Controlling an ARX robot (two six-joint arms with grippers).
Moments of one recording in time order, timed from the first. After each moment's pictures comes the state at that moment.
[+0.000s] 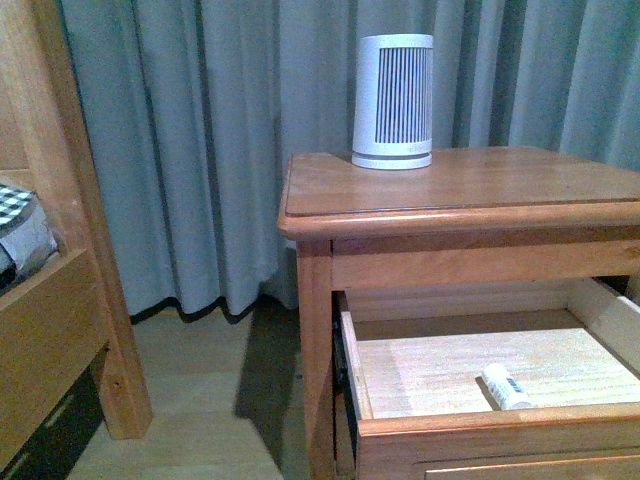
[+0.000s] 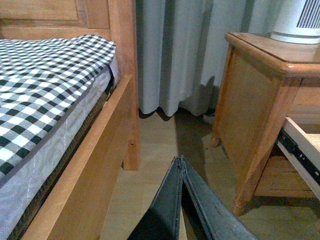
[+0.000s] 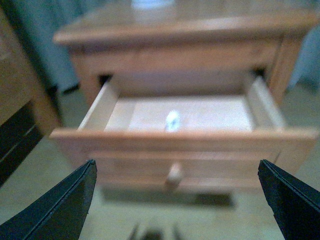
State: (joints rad) left arm 0.00 0.01 0.01 0.00 0.00 -0.01; right arm -0.09 0.27 0.17 -0.23 -0.30 0.16
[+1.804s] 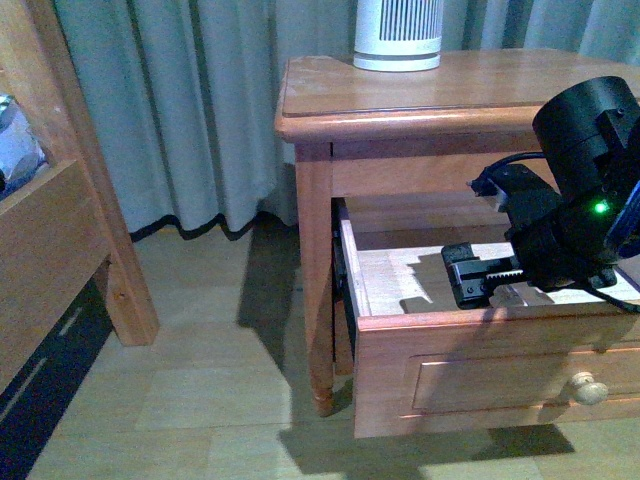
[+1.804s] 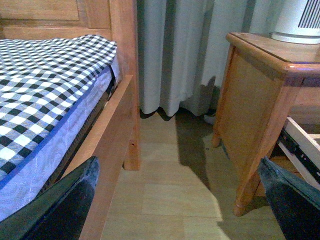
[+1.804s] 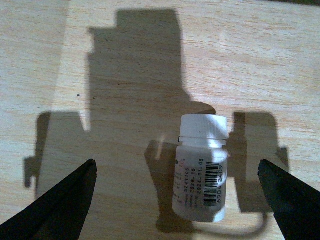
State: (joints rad) left arm 0.00 0.01 0.01 0.00 0.00 -0.01; right arm 0.12 2.16 1.27 0.00 0.00 -0.02
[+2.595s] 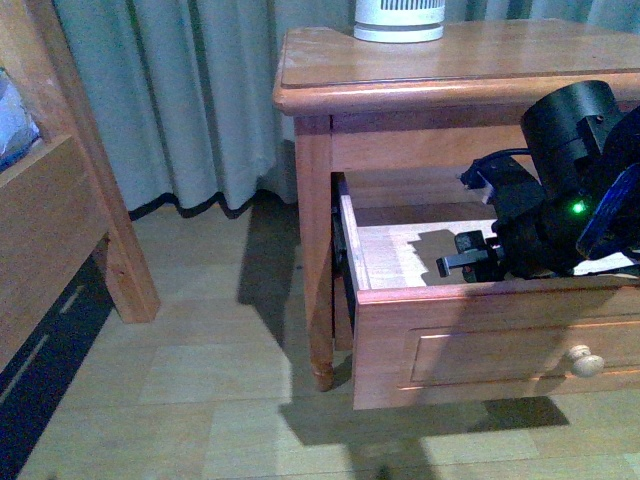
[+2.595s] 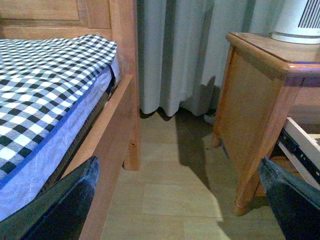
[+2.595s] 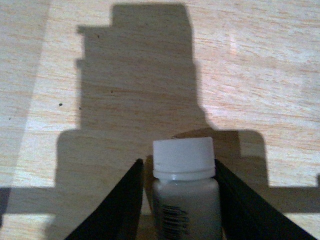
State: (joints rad) left arm 0.00 0.01 0.01 0.00 0.00 -0.01; right arm 0.13 2.24 1.28 0.07 0.00 -0.04
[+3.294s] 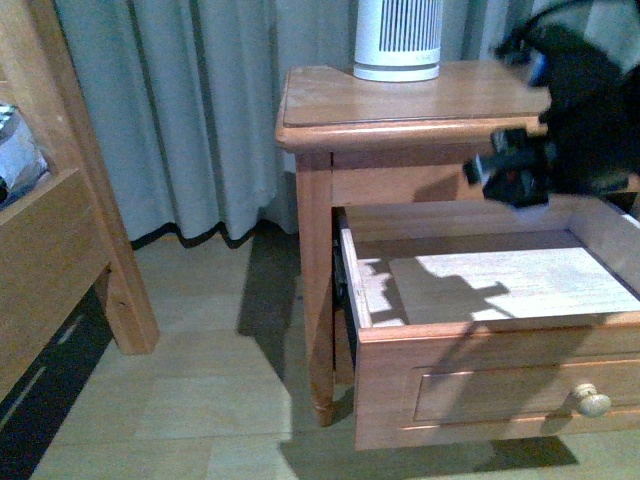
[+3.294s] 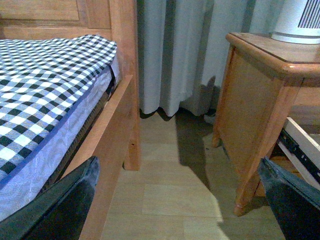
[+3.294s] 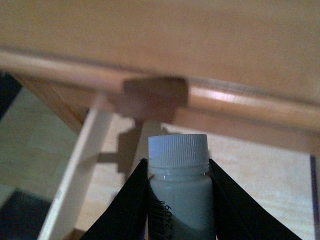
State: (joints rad) left arm 0.00 0.01 0.01 0.00 0.00 -0.01; right arm 0.14 1.72 1.31 -0.10 -0.07 -0.05
